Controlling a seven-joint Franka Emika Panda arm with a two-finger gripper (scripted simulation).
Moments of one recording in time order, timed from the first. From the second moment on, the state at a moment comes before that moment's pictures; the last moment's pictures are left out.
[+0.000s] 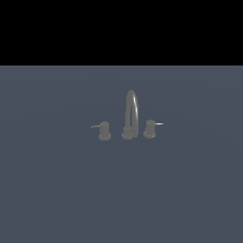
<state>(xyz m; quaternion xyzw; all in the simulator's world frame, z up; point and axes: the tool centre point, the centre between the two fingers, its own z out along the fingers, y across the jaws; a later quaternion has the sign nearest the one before) -0.256 -0.003 0.479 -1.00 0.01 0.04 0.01</state>
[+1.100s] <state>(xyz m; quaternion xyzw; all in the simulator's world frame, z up) -0.232 -0.020 0.479 -1.00 0.06 0.03 0.00</state>
